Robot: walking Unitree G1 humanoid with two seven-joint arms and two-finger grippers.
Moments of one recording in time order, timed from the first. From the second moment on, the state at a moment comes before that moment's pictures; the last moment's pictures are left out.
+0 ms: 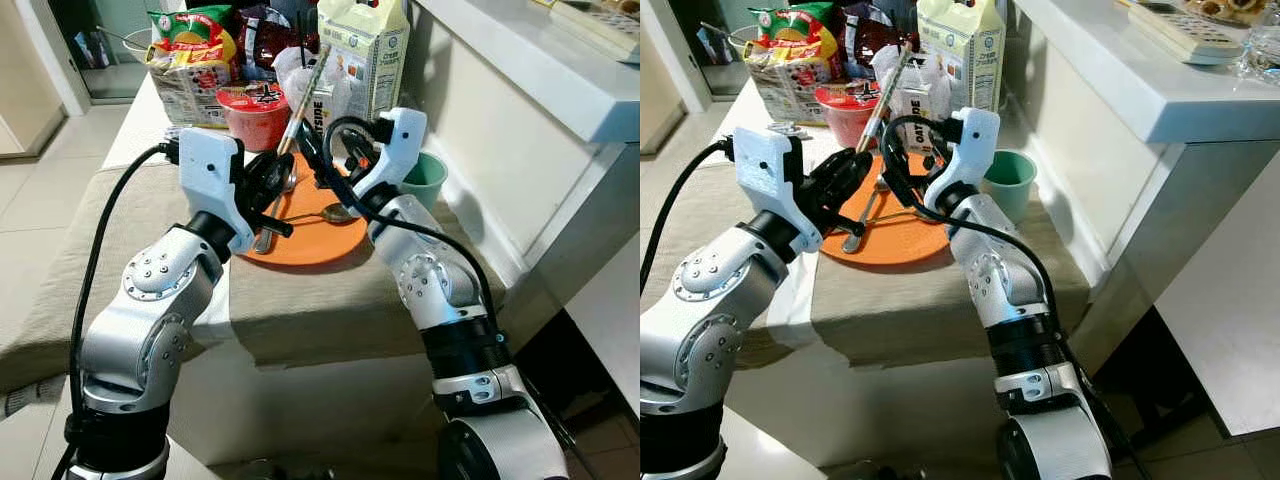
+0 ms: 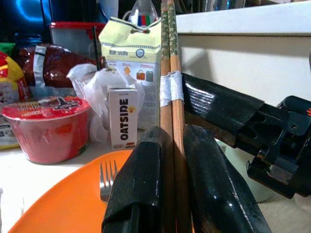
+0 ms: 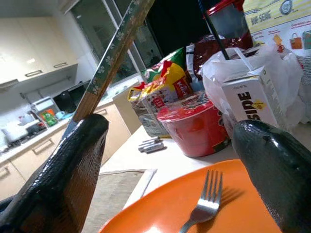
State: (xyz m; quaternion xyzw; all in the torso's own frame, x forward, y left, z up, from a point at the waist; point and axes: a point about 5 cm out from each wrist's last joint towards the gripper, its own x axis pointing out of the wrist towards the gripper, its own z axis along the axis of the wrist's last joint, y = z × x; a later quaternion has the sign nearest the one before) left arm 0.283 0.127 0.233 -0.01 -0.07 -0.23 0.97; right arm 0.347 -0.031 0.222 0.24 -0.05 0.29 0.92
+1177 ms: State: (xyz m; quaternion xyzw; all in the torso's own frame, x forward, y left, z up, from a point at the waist) left arm 0.313 0.153 0.230 0.02 -0.07 -0.17 0.98; right arm 0.337 -0.004 0.224 0.18 -0.04 0.36 0.91
